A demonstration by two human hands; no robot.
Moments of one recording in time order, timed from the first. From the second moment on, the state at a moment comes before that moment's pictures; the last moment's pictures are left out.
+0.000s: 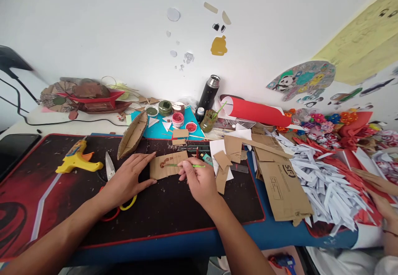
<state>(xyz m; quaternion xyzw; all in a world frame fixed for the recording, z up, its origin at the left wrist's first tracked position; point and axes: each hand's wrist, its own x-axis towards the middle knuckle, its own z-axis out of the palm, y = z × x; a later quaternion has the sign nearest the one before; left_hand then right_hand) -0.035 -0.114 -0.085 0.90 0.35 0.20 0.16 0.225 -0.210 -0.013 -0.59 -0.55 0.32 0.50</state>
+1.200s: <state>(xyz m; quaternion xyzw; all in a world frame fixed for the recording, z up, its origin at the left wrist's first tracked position) -0.037 -0.116 -0.084 0.90 0.35 0.20 0.17 0.251 -0.208 -0.011 -0.62 -0.52 0.31 0.50</state>
